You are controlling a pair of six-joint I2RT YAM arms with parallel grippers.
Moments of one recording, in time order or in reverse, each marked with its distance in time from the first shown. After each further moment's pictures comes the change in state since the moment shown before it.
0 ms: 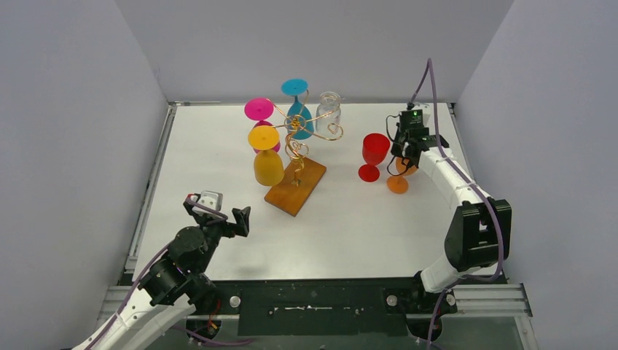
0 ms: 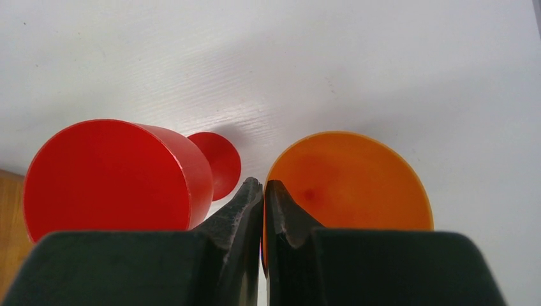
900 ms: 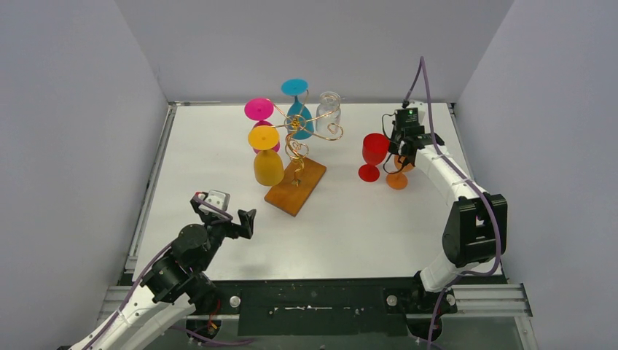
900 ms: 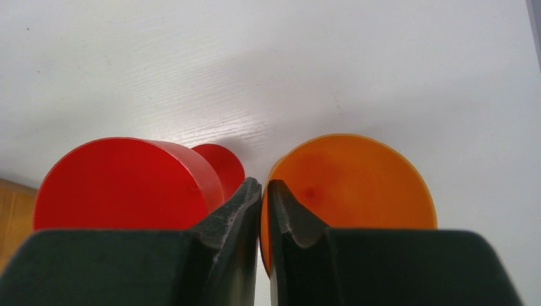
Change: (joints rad) left arm 0.000 0.041 0.002 0.011 0.070 0.016; right arm 0.024 0.041 0.025 0.042 0.030 -0.029
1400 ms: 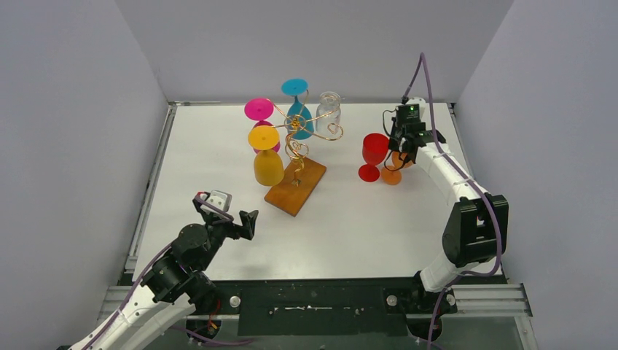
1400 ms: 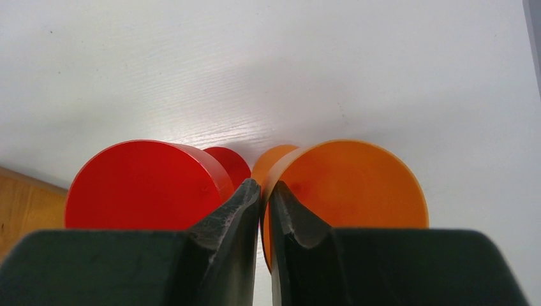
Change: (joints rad) left arm 0.000 0.004 0.000 0.013 0.046 0.006; right arm 0.000 0.000 0.038 -0.014 -0.027 -0.024
